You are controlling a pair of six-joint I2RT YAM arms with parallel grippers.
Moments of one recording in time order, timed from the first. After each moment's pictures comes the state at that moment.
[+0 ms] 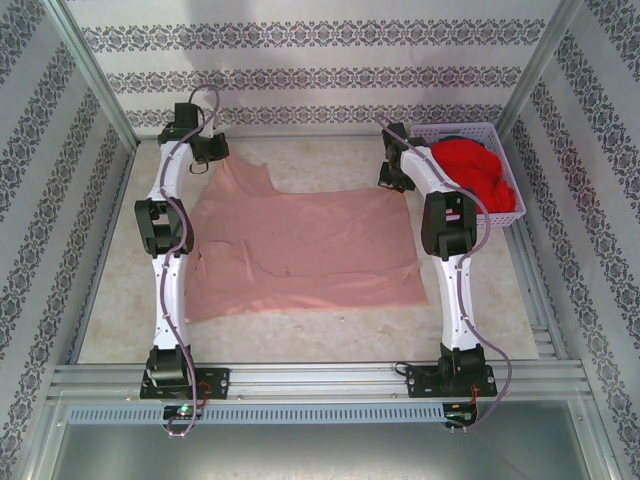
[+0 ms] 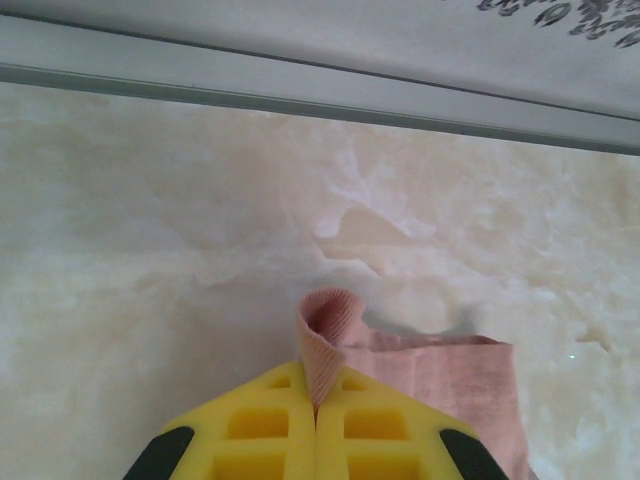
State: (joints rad) left arm 0.12 2.66 2.60 -0.85 0.38 -0.13; right arm 0.15 2.50 2.19 -0.95 0.16 0.46
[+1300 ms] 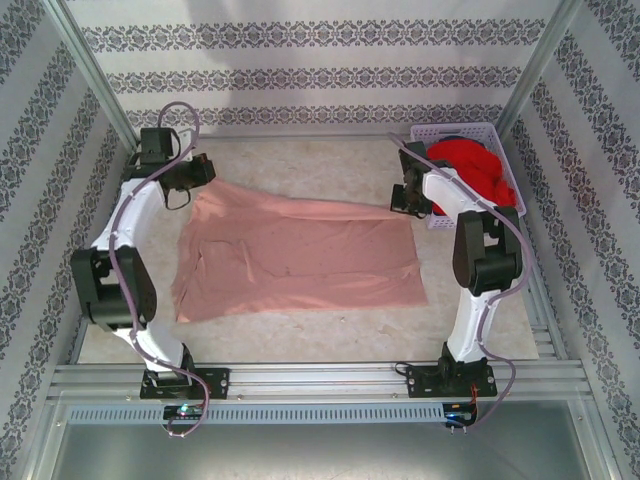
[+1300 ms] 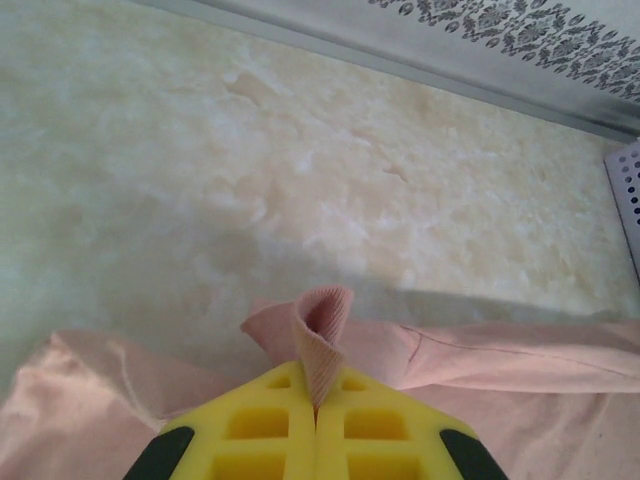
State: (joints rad) left arm 0.12 1.65 1.39 -0.51 0.41 -0.23; right arm 0.15 1.95 1.49 -0.79 0.06 0.35
